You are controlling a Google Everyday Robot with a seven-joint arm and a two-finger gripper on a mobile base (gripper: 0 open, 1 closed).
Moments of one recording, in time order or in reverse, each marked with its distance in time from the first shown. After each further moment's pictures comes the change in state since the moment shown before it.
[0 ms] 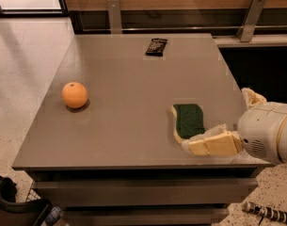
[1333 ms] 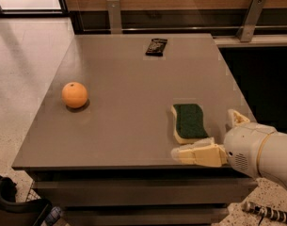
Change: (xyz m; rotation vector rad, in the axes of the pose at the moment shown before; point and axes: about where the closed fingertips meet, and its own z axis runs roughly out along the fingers) arm 0.034 0.023 0.037 -0.066 -0.049 0.162
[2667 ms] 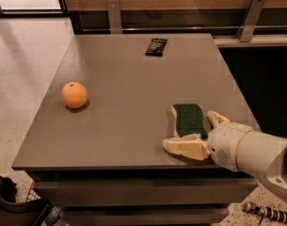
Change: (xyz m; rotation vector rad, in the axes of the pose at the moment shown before) arm 0.008 0.002 0.042 -0.044 -0.032 0.020
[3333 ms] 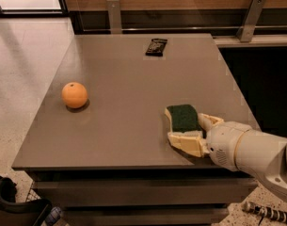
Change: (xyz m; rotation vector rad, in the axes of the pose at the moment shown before) arm -0.003 0.003 0.000 -0.002 0.000 -0.009
